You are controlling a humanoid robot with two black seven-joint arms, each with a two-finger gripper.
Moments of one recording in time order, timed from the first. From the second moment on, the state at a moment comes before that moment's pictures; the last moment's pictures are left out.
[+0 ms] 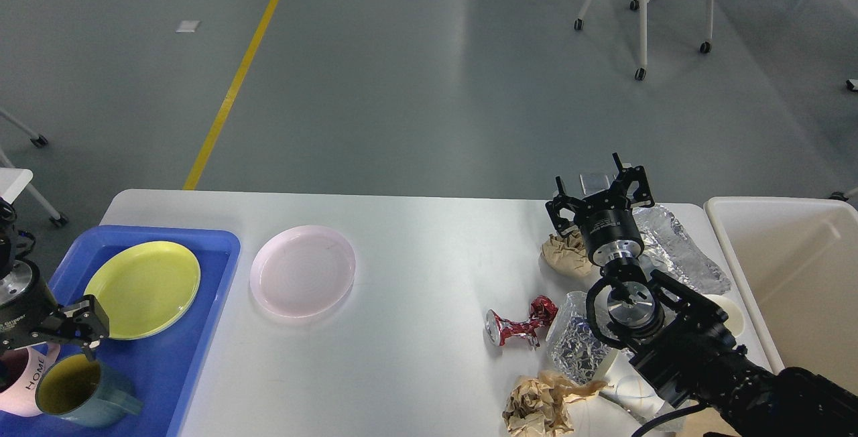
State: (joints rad) left arm -1.60 0.80 1.02 -1.13 0.15 -0.78 0.51; right arm 0.64 -0.03 0.69 0.46 0.28 0.37 0.49
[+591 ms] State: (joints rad) left arm -1.86 0.71 0.85 -1.14 -0.01 -0.85 0.62; right arm 0.64 -0.03 0.69 0.46 0.28 0.37 0.49
